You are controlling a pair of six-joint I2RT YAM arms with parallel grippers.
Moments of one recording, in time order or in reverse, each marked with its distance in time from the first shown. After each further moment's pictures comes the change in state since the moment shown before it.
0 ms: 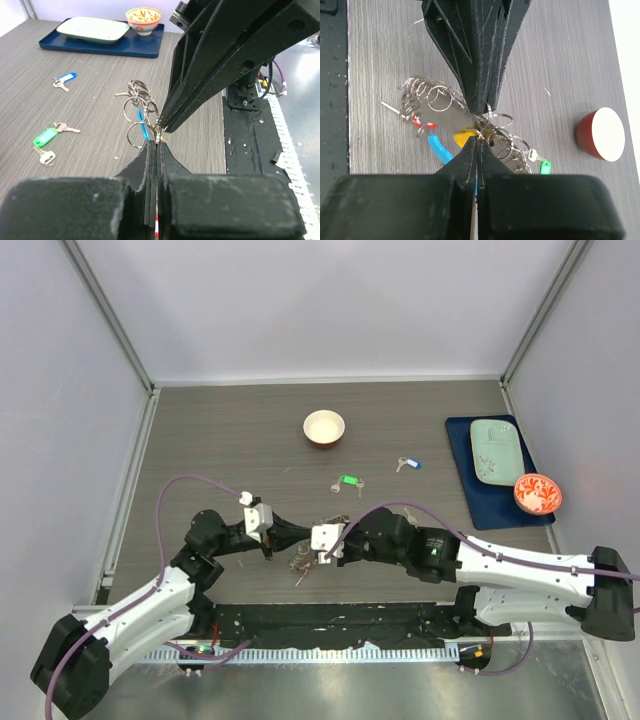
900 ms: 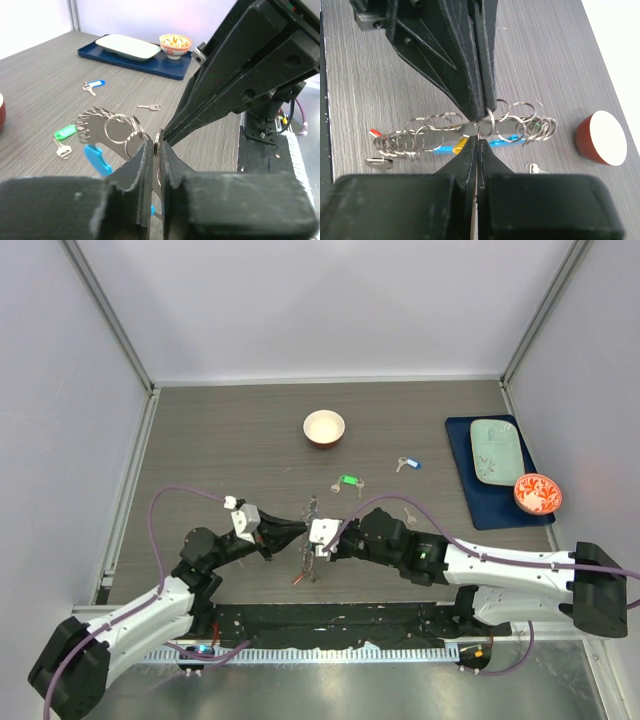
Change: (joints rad) left arm -0.027 -0.032 -0.132 0.245 -0.218 -0.174; right arm -0.006 0.045 -0.134 0.341 0.037 0.077
